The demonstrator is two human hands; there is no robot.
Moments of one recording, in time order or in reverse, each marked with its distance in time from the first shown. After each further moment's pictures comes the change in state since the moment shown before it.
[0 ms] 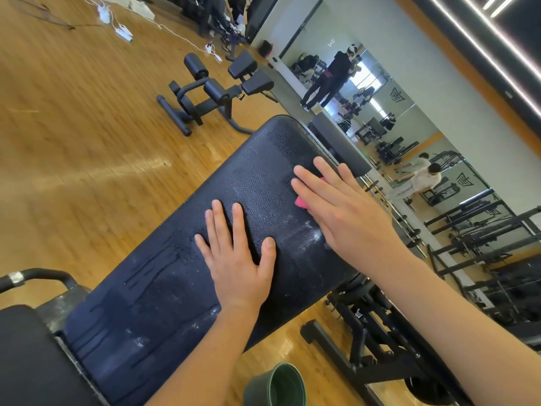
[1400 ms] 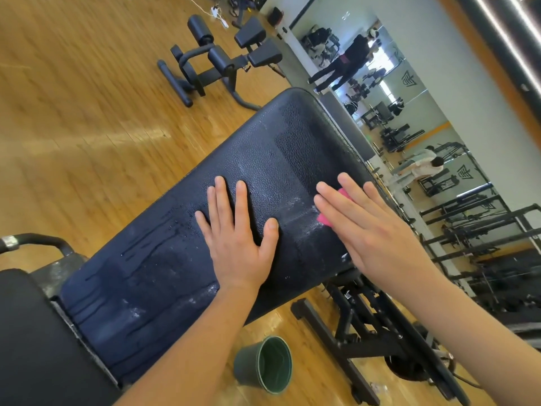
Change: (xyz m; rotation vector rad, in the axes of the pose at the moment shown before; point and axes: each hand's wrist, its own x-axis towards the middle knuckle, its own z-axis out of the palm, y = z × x) left_hand 0.003 0.001 -0.001 0.001 -0.002 -0.020; right_hand -0.049 0.009 0.009 0.008 -0.041 -0.095
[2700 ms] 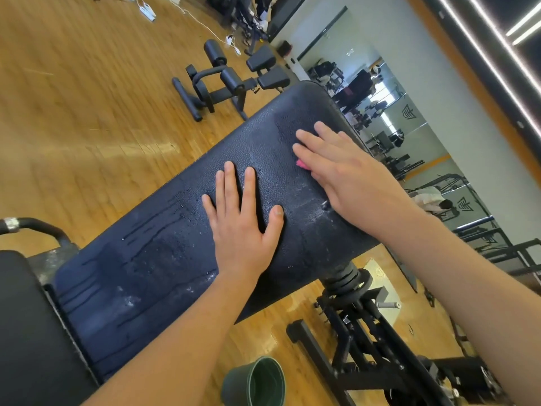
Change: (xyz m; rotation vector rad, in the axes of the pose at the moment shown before) left_hand -0.003 -0.006 0.003 -0.033 0.041 0.056; right_hand 0.074 -0.005 -0.019 0.051 -0.177 0.008
